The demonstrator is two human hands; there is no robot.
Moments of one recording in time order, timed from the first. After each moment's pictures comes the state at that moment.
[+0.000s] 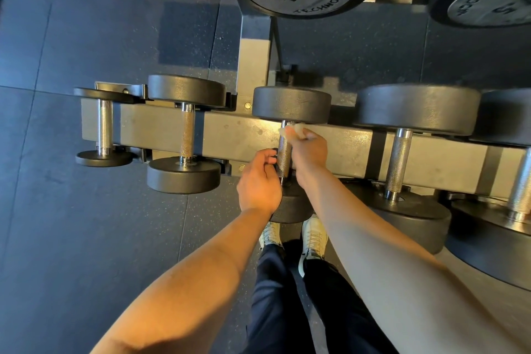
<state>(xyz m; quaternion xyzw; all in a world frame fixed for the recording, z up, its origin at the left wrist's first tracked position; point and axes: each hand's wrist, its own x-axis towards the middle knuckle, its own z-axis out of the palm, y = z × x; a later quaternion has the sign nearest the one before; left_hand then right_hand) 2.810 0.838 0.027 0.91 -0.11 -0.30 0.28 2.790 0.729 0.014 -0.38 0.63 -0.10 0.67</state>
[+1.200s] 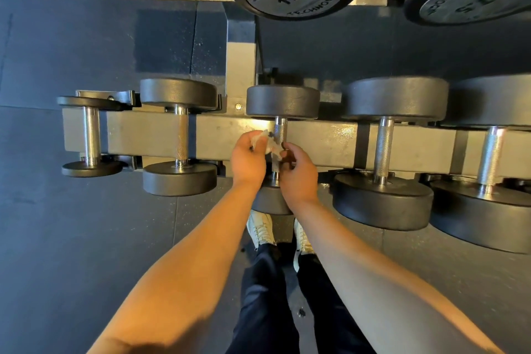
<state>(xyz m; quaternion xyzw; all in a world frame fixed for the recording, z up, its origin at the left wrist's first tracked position) 2.852 0.827 0.025 0.82 -0.10 -0.35 0.44 2.749 0.792 0.024 -0.65 0.56 -0.10 0.51</state>
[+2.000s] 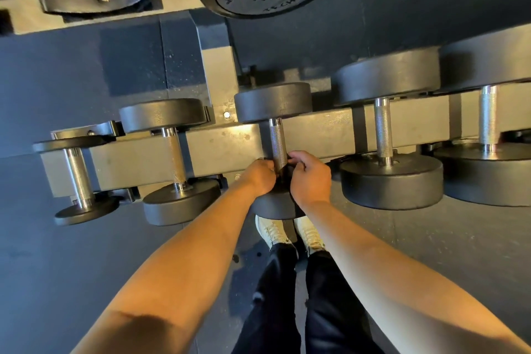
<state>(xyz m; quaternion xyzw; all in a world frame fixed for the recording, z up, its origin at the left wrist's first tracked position) 2.872 0.822 0.000 0.76 -0.28 -0.59 0.05 2.746 0.797 0.015 -0.60 0.65 -0.11 0.46</state>
